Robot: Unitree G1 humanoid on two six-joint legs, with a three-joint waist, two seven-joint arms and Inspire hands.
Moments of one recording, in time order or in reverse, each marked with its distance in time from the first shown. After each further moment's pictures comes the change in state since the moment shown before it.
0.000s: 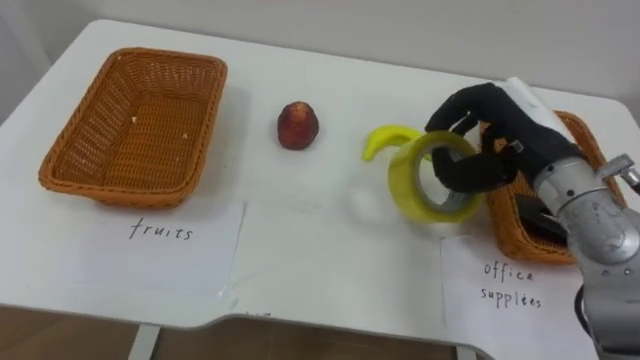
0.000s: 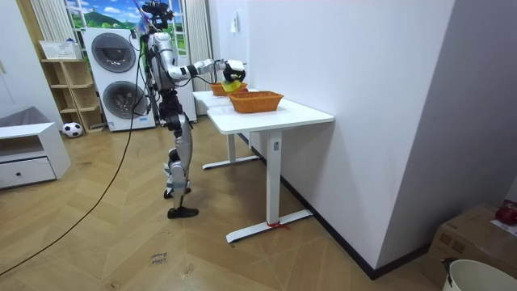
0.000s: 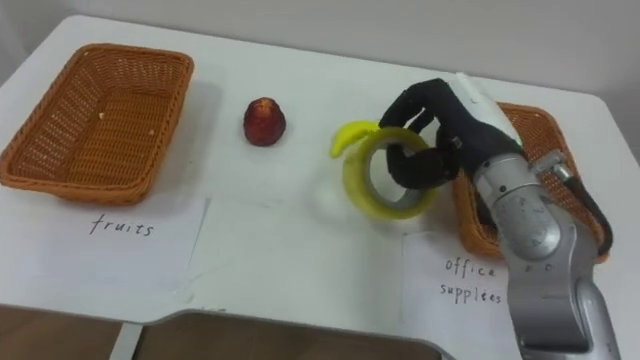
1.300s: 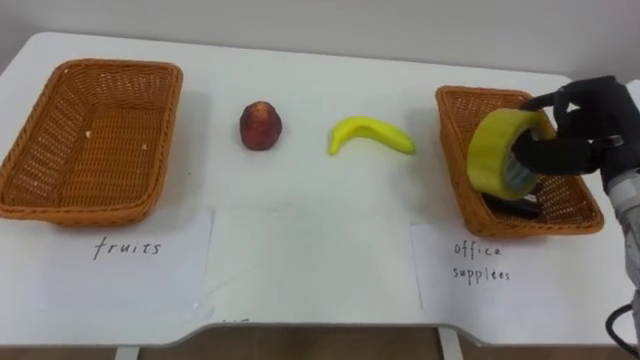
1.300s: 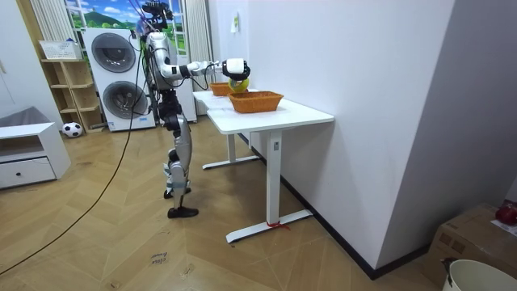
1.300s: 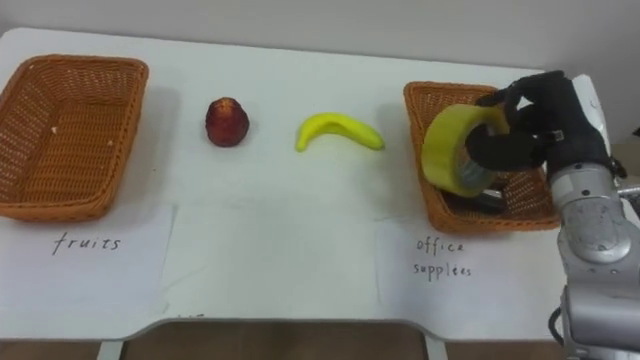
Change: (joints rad) left arm 0.033 0.020 0.058 0.083 -0.041 0.009 -0.045; right arm -0.001 -0.055 -0.157 0.191 0.345 0.001 -0.250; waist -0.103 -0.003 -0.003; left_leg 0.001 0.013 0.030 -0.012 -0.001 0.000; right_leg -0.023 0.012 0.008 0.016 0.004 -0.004
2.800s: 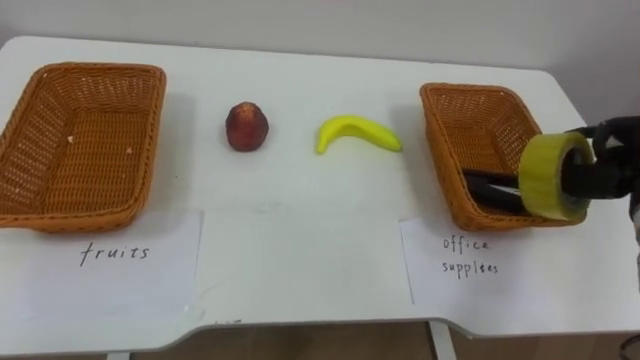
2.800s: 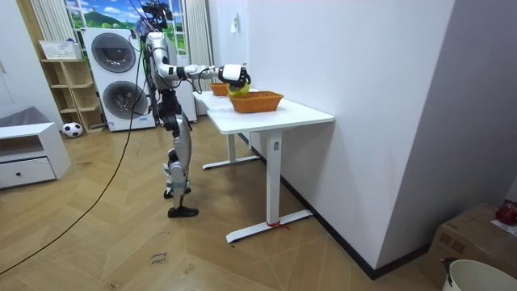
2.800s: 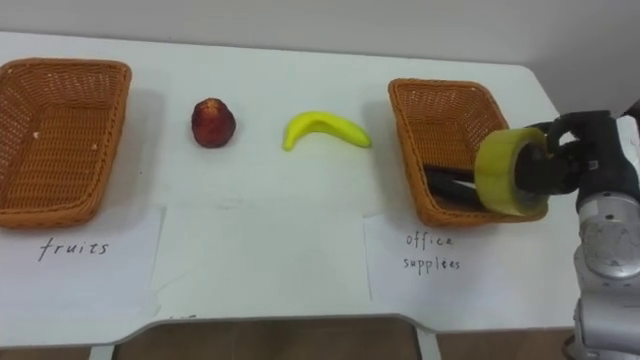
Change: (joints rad) left arm 0.024 0.002 0.037 -0.045 0.031 -0.001 0.007; right arm 0.006 -0.004 -0.049 0.160 -0.047 -0.003 -0.078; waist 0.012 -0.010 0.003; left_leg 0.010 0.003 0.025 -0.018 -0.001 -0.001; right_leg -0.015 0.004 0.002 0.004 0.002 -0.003
